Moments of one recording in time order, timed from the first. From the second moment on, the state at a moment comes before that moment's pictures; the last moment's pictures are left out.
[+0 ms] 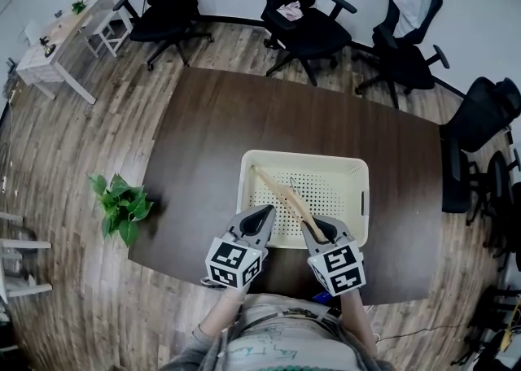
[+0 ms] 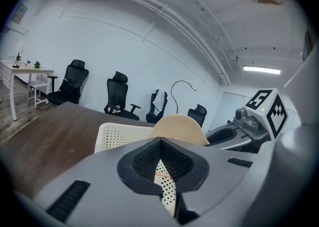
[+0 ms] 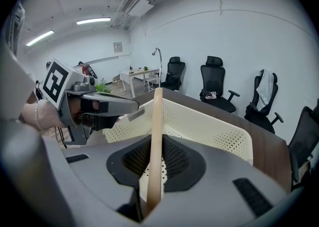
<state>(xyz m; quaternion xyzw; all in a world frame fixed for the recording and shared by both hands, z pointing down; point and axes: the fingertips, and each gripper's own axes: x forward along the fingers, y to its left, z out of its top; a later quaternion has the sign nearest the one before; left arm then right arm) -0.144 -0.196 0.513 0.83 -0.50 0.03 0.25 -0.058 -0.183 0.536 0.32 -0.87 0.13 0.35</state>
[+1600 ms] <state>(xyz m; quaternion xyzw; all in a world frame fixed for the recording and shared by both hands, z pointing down) -0.138 -0.194 0.530 0.83 -0.49 0.05 0.25 -0.044 -0.201 0.542 0.34 -0.86 0.13 0.35</state>
